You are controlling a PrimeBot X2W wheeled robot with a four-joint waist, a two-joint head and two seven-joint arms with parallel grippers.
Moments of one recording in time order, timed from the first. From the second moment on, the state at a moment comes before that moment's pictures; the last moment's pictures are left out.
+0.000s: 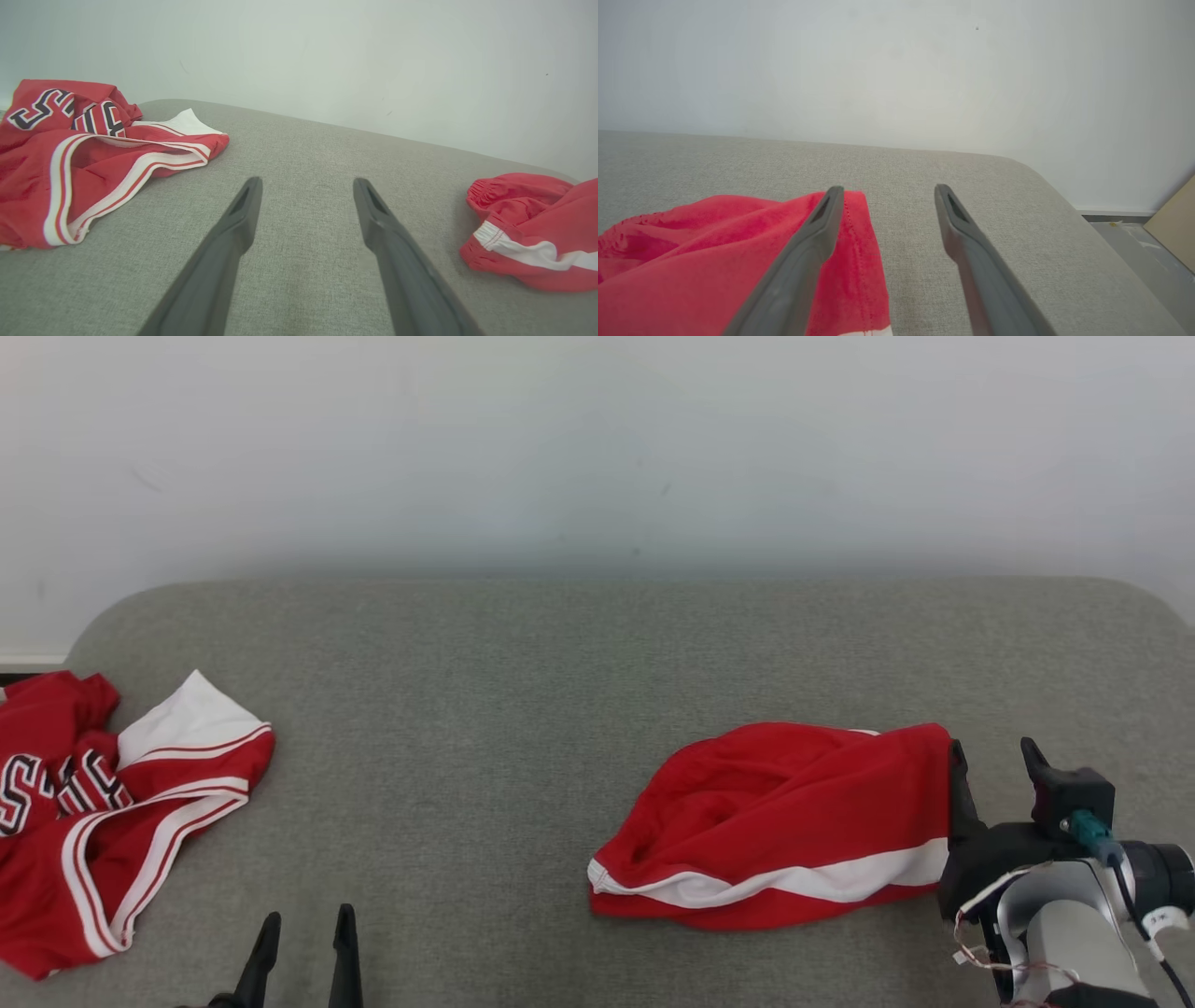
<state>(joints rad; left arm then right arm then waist) 0.07 0.05 0.00 0.18 -0.22 -0.06 -0.26 -0.47 -0.06 -0.29 0.79 -0.22 0.13 -0.23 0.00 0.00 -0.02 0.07</state>
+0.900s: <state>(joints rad) 0.10 0.05 0.02 0.16 -0.21 -0.04 -0.26 -0.01 -0.05 0.06 0.29 -0.01 0.13 -0.26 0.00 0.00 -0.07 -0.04</state>
